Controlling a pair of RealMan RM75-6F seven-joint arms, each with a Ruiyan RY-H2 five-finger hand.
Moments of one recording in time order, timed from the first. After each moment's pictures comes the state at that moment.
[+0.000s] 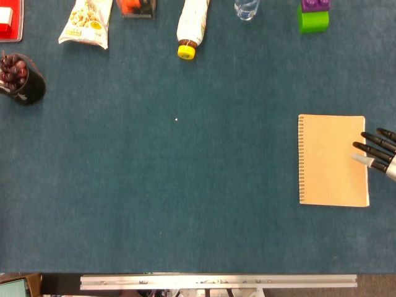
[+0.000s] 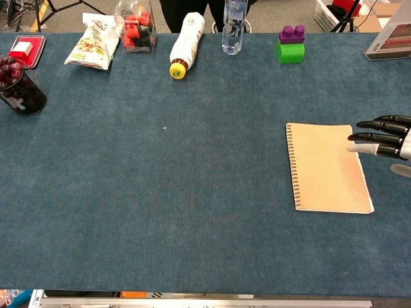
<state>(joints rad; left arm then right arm) -0.05 -1.09 -0.08 -1.64 1.34 1.47 0.10 0.40 -1.46 -0.34 -0.47 -2.03 1.60 0.26</state>
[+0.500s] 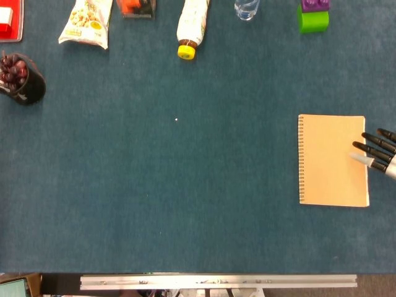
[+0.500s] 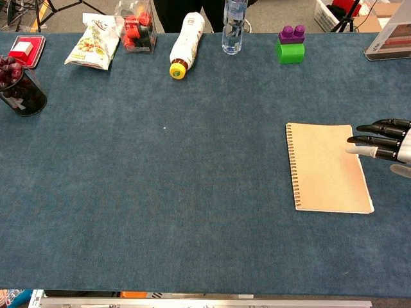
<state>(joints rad) -0.05 -1.09 -0.08 -1.64 1.34 1.47 0.10 0.39 -1.52 -0.35 -0.36 -2.02 1.61 0.29</state>
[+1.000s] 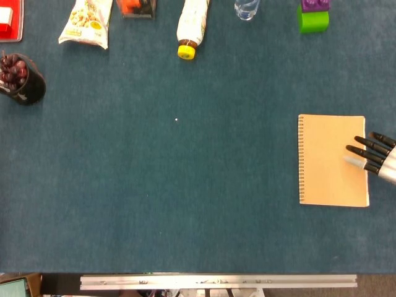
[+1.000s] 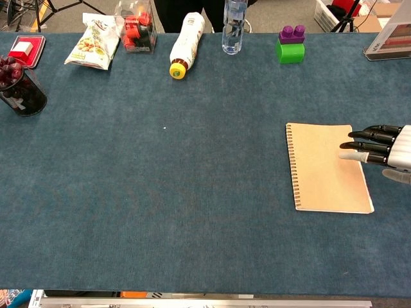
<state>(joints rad) -0.05 -1.09 -0.08 -1.64 1.33 1.46 0.10 0.39 -1.58 -0.37 -0.26 -2.03 1.61 0.33</state>
